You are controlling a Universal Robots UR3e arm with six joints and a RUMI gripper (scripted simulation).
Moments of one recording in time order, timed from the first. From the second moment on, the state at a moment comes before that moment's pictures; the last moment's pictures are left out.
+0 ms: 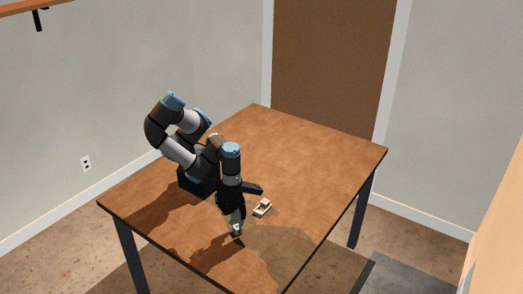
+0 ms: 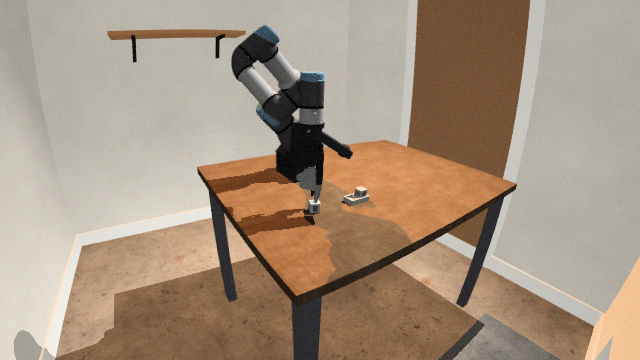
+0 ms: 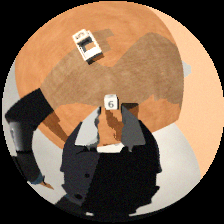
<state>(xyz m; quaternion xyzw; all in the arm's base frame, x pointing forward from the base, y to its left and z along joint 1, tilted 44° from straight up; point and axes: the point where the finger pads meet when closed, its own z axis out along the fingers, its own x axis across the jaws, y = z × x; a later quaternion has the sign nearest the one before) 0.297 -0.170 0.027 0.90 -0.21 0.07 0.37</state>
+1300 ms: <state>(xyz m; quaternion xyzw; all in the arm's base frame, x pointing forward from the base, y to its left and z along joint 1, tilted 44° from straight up) 0.298 -0.142 0.055 0.90 -0.21 0.07 0.37</state>
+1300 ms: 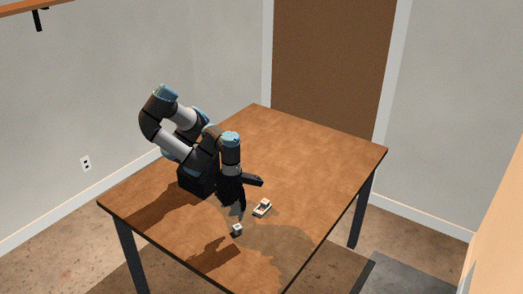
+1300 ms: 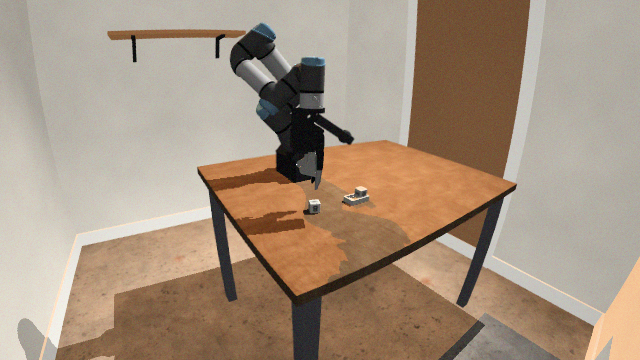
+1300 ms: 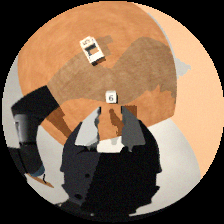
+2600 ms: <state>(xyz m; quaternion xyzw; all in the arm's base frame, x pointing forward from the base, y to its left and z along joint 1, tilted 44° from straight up) 0.299 -0.139 0.054 0.85 -0.22 0.04 0.49</state>
